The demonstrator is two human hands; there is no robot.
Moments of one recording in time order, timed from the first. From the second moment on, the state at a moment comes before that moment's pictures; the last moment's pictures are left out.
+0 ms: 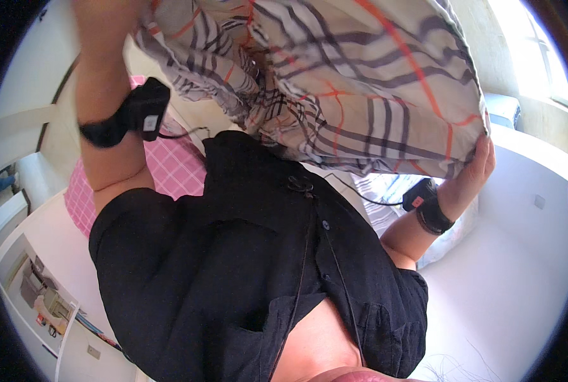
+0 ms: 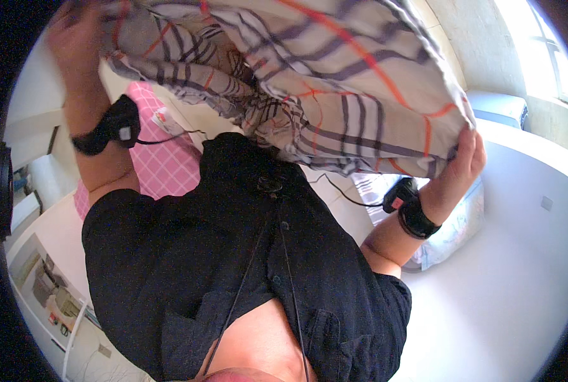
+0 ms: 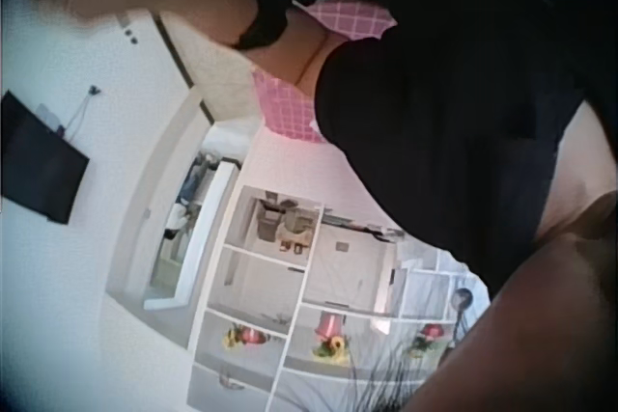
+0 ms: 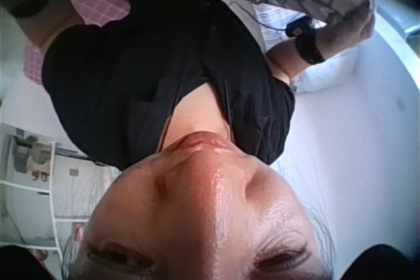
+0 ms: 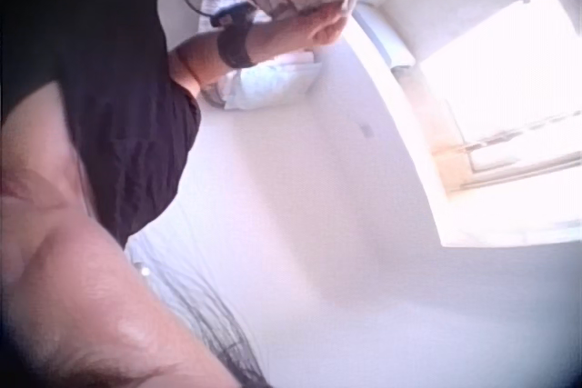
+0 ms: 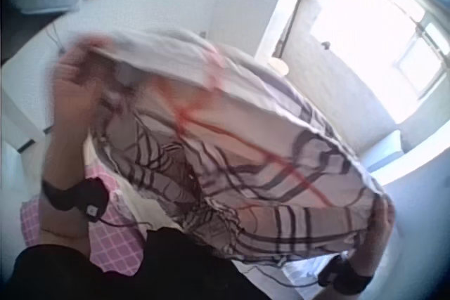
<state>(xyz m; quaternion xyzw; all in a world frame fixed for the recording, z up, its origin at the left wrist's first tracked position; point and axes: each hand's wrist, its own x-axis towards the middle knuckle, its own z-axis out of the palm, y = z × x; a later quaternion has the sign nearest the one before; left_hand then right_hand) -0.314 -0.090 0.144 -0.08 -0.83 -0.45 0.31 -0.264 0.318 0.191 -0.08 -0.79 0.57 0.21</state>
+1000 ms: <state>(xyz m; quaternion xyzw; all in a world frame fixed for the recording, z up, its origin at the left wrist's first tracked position) -0.288 0.092 -0.028 -0.27 -0.78 -0.48 0.29 -0.237 0.232 0.143 -0.02 -0.86 0.51 0.07</state>
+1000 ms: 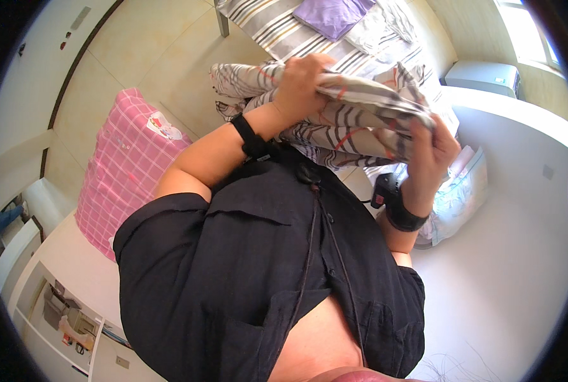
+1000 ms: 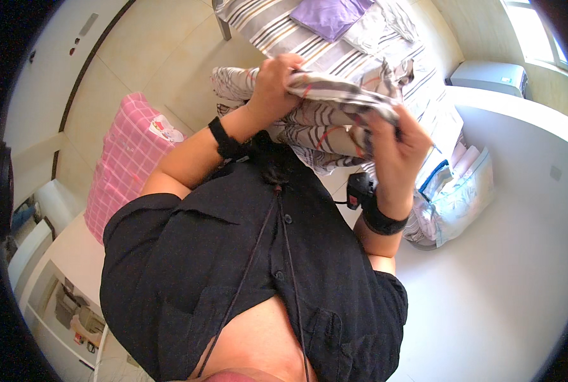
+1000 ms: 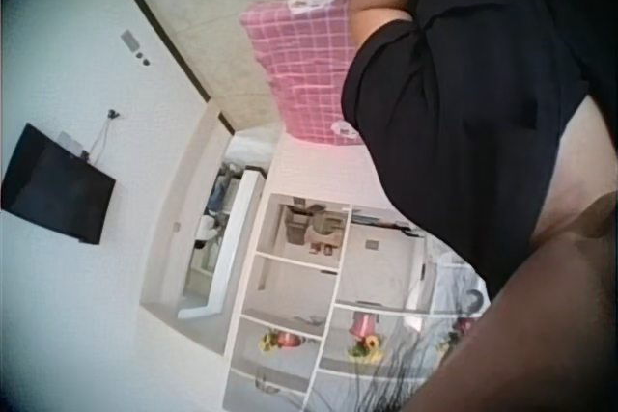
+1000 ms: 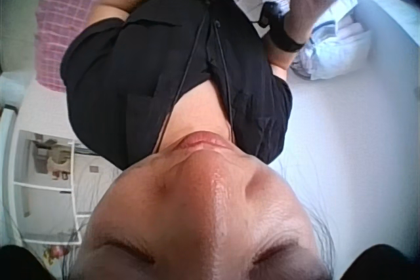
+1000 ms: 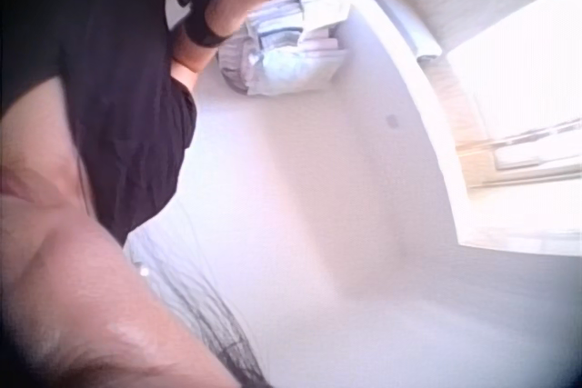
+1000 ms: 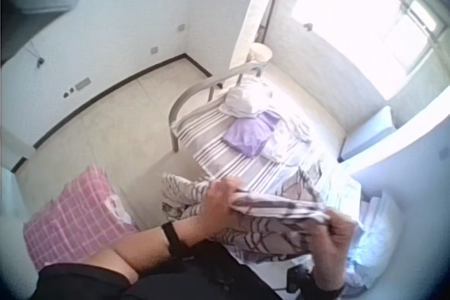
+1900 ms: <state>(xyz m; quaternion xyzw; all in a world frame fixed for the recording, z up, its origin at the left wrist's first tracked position) -0.221 0.013 -0.077 -0.32 -0.72 -0.60 -0.14 -0.198 0.282 0.203 -0.18 -0.79 0.36 0.46</state>
